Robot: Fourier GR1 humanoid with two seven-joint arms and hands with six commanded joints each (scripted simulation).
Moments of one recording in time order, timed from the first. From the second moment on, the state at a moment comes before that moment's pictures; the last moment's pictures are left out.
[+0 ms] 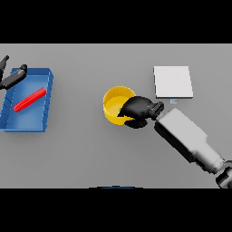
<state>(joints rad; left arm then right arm) -0.48 0.62 -0.09 -1.15 -0.05 -0.06 0.40 -0.70 -0.31 0.69 -1.09 0.87 0.43 -0.25</state>
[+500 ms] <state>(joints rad) -0.47 0.63 -0.09 -1.15 -0.05 -0.07 0.40 -0.73 -0.34 0.68 -1.14 0.84 0.50 -0.22</state>
